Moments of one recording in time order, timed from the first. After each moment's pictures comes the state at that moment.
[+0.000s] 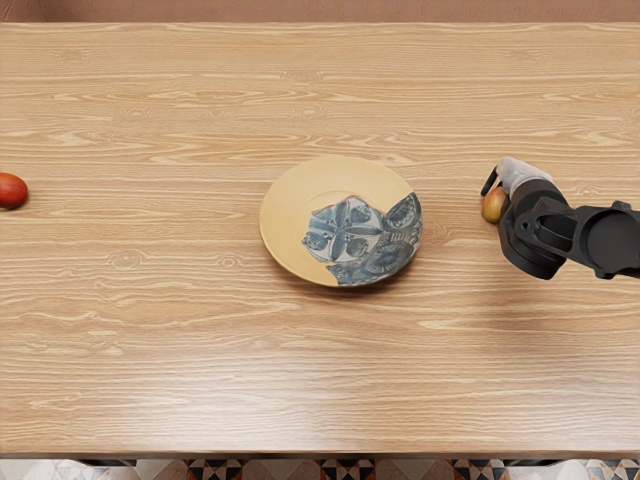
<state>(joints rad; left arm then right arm) -0.07 0.00 0.39 -0.15 -0.08 -0.03 0.05 1.28 -0.37 -0.36 1.04 -0.73 -0.44 -0.61</state>
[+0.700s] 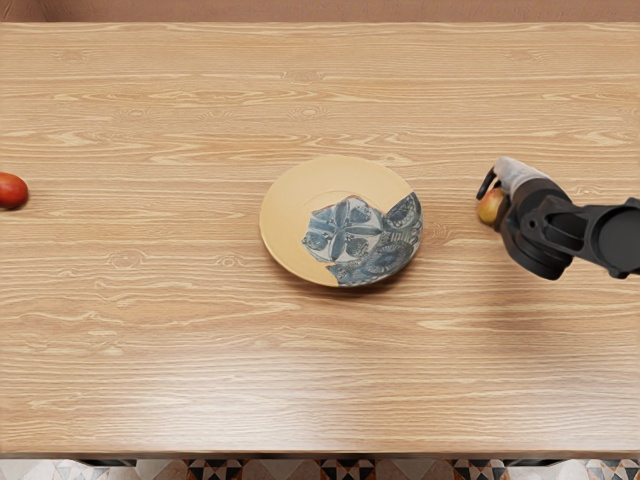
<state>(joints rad) -0.07 0.00 0.39 -0.15 -0.08 -0.03 0.05 1.30 -0.42 -0.35 1.13 -0.72 -0.44 -0.61</state>
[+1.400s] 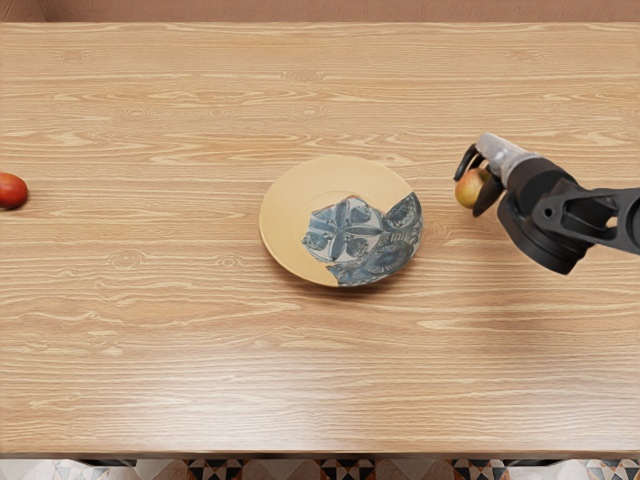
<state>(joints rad) -0.07 0.00 0.39 -0.15 -0.08 -0.03 0.05 1.44 -0.53 -0.35 1.41 -0.69 -0.51 -0.61</state>
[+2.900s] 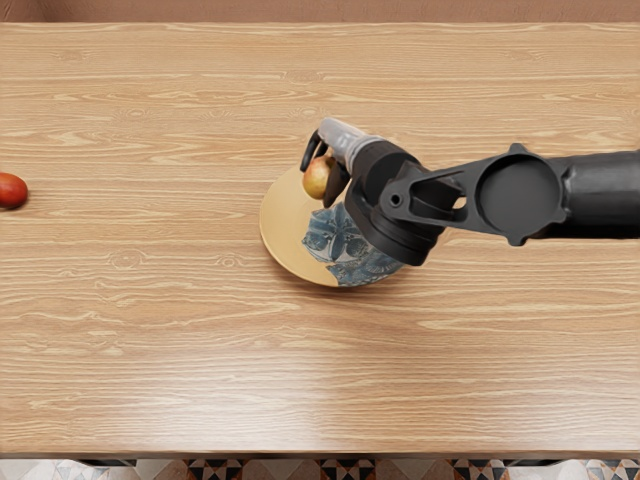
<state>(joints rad) -0.07 0.00 0.39 -0.15 -0.08 -0.03 0.05 1.61 -0.15 -0.30 1.35 -0.49 -0.55 -0.61</state>
